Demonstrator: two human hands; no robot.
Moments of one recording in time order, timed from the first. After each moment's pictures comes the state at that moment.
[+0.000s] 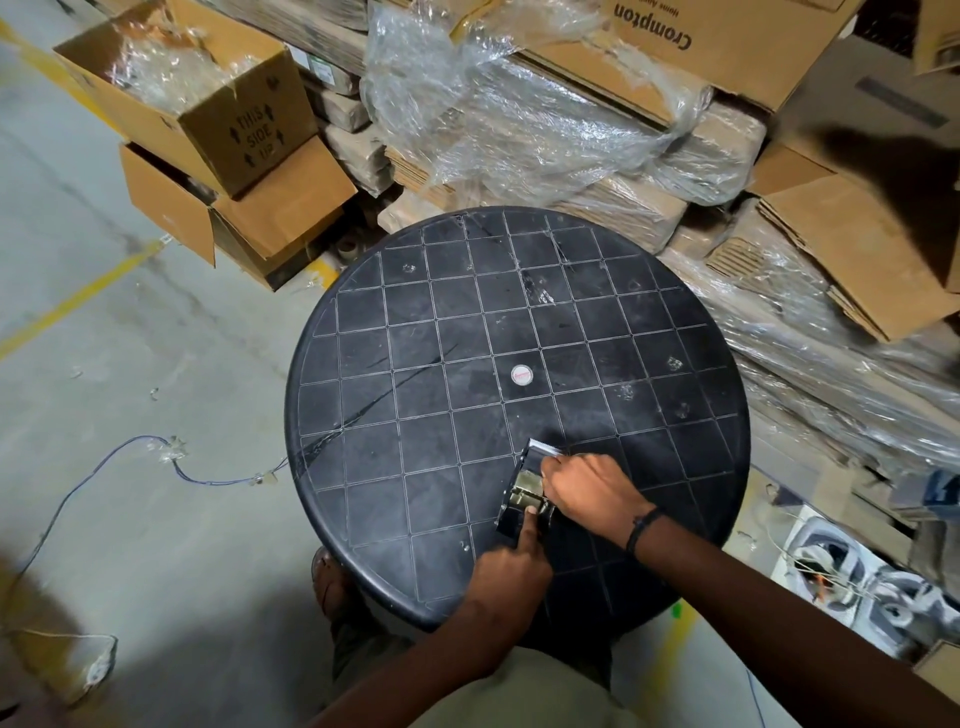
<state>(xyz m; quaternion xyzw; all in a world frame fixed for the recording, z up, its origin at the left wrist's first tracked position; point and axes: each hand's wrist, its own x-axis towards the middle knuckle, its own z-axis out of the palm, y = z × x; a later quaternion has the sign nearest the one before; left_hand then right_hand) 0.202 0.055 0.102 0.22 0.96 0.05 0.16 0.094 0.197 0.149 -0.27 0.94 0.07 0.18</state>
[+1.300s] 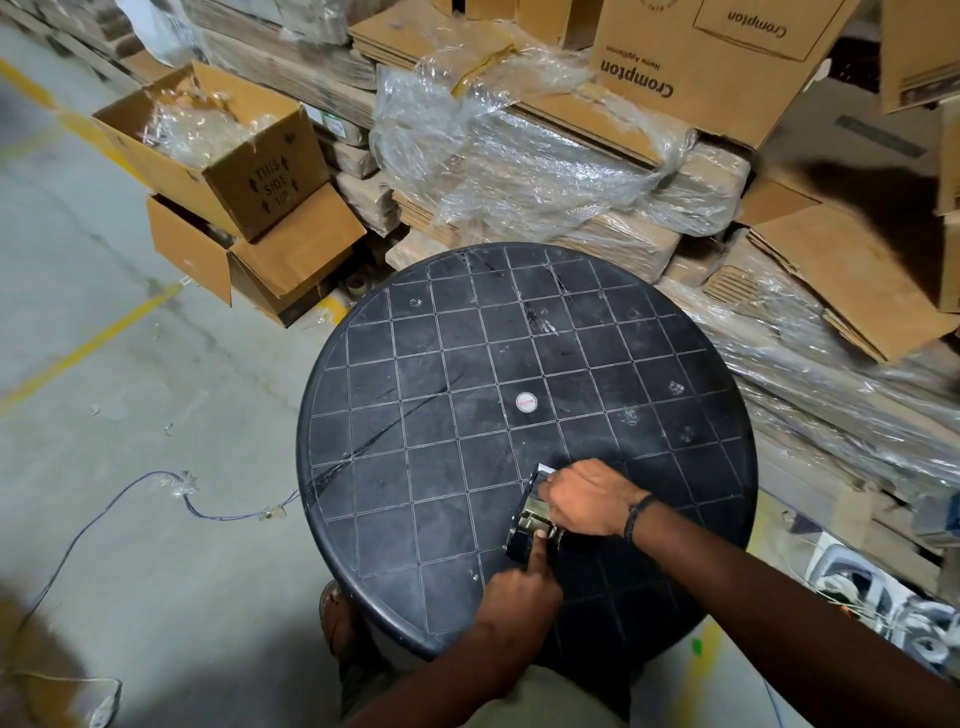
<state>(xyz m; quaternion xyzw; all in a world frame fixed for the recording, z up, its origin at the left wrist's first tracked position) 0.195 0.057 0.113 0.20 0.95 0.04 0.22 0.067 0.200 0.153 -0.40 0.89 0.08 0.19</state>
